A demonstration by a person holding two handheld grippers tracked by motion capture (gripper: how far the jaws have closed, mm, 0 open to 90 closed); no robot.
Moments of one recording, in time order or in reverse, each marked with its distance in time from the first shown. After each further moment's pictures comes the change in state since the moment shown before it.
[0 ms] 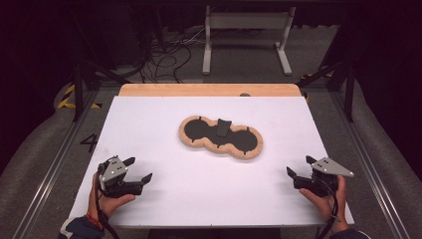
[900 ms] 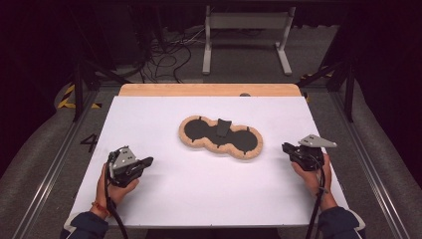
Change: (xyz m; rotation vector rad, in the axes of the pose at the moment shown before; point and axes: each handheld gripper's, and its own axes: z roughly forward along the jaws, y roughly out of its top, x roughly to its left) left arm 0.007 0.033 0.029 0.067 -0.051 0.034; right arm -0.015 0.043 0.059 0.063 0.084 0.028
